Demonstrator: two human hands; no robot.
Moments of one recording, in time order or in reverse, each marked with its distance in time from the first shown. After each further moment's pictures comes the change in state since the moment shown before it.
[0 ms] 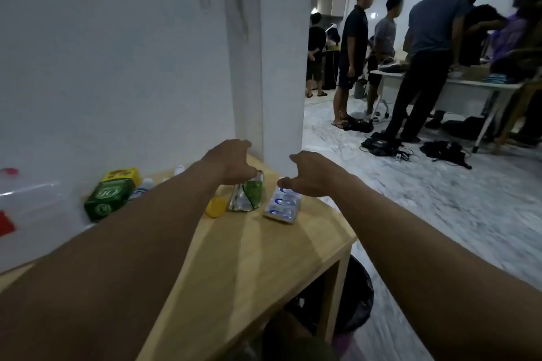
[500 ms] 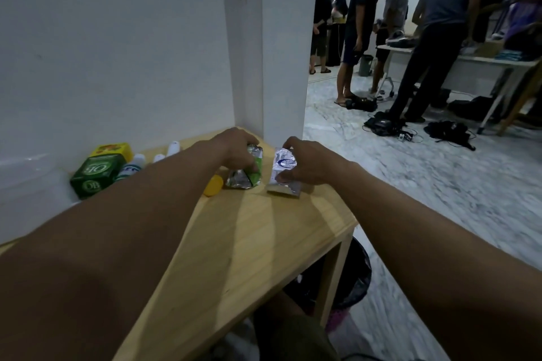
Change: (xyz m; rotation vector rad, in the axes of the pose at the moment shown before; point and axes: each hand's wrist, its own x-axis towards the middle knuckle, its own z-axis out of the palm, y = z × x) left_hand 0.023 -0.007 0.029 0.010 -0.180 -0.046; right_hand 0.016 0.010 0.030 0.093 -0.040 -0.015
